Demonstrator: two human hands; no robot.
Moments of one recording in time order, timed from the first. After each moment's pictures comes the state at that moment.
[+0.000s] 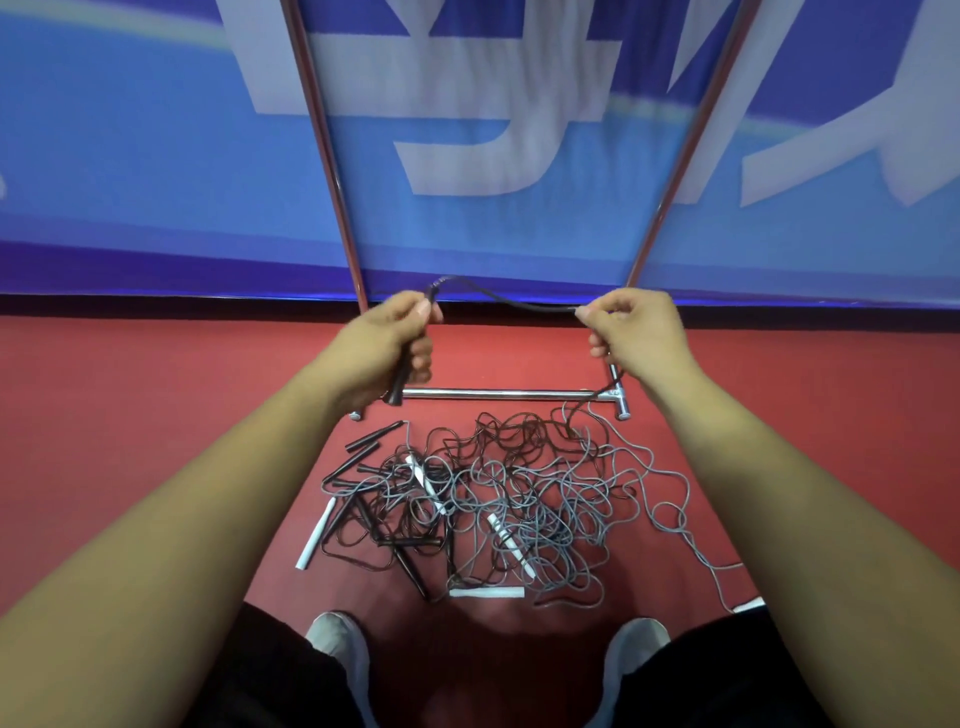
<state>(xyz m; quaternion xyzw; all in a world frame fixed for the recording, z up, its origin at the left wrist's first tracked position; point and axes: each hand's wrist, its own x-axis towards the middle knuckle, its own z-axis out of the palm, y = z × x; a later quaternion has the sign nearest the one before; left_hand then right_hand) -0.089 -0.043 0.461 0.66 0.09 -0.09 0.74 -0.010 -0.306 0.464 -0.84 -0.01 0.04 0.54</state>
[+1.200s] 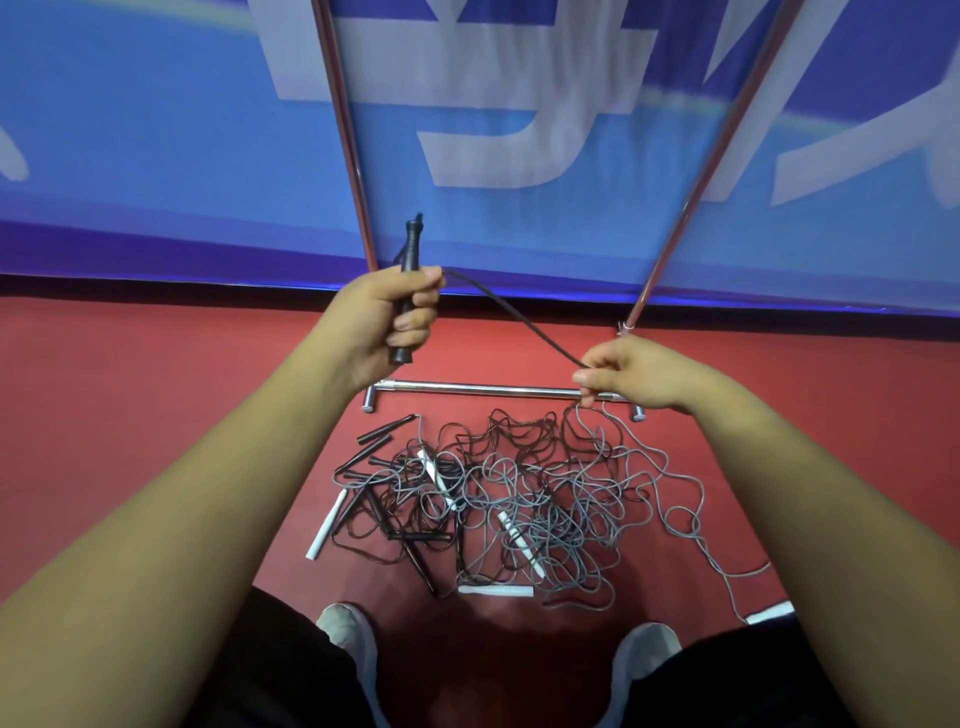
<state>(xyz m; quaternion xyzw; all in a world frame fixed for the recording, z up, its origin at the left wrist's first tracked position) -0.083 -0.030 0.486 0.48 0.10 -0.07 0.87 -0.011 -0.310 0.459 -0.88 -0.22 0.30 0.29</state>
